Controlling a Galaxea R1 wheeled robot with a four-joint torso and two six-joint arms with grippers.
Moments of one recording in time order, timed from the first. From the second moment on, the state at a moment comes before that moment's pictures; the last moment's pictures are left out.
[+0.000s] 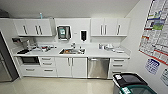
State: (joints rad) left arm 1.45 2.73 -2.25 0.04 -0.04 0.00; right arm -1.53 2.81 -2.33 -0.20 0.09 0.19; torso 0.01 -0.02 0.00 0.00
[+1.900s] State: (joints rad) left arm 1.45 2.73 -2.25 0.04 -0.04 0.00; right arm -1.54 2.81 -2.33 -0.20 0.09 0.18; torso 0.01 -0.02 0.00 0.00
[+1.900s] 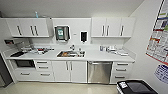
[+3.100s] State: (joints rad) left arm 1.45 2.74 -2.25 0.04 -0.04 0.00; right arm -1.54 2.81 -2.33 -0.20 0.10 0.18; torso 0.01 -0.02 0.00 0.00
